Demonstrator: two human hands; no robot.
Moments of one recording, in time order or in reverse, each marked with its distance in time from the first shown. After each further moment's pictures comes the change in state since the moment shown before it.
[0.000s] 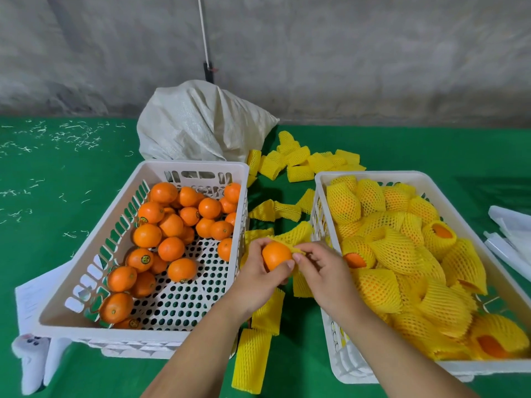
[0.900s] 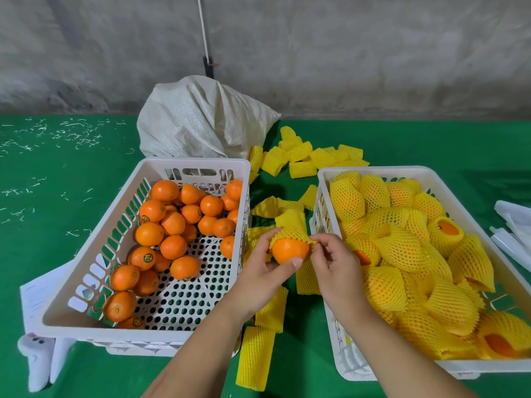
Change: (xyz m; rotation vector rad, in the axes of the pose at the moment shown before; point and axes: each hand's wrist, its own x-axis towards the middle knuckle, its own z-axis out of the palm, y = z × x) left_hand 0.006 -0.009 -0.002 -0.061 -0.051 0.110; right_hand -0.001 0.004 0.003 0.066 0.191 -0.002
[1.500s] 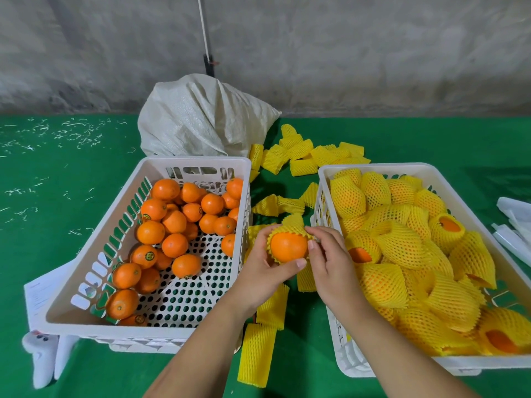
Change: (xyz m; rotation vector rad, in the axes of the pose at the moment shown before) left_hand 0.001 0.003 0.004 -0.089 0.026 -0.031; right_hand 0.000 -0.005 0.003 -0.082 -0.084 -0.041
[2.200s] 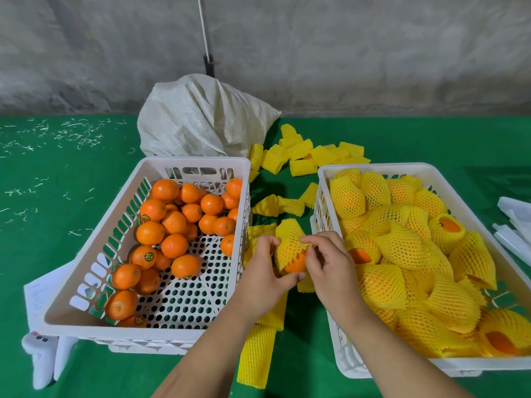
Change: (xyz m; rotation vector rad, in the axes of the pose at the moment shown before) left_hand -0.002 -0.014 -0.001 0.542 0.097 0.112; right_hand -0.002 0.002 0.001 -0.059 0.041 -0.085
